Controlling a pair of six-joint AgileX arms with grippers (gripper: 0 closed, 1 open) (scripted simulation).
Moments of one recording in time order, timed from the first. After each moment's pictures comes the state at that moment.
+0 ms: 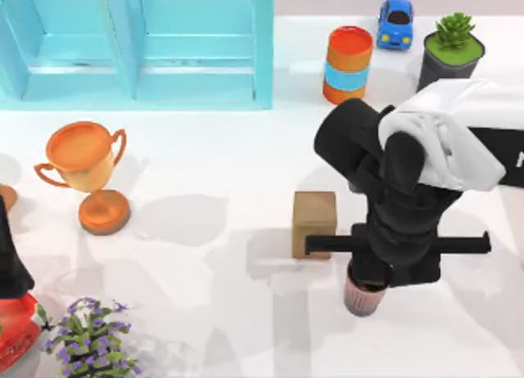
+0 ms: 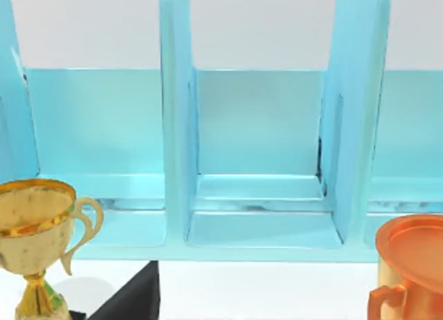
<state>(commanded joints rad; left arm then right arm) 0.00 0.00 0.00 0.00 0.00 0.00 0.70 1.85 1.20 -0.93 0.07 0.75</state>
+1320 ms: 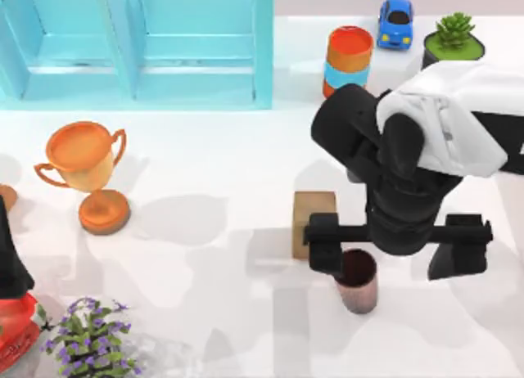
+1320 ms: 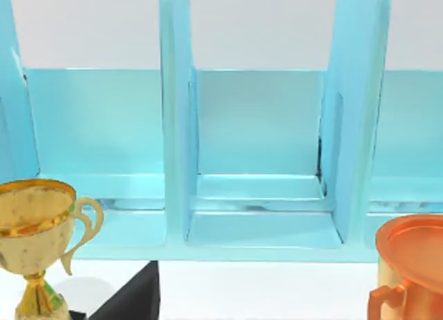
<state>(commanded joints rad) 0.00 0.00 0.00 0.00 0.00 0.00 0.70 1.84 1.27 -1.00 0.07 0.75</state>
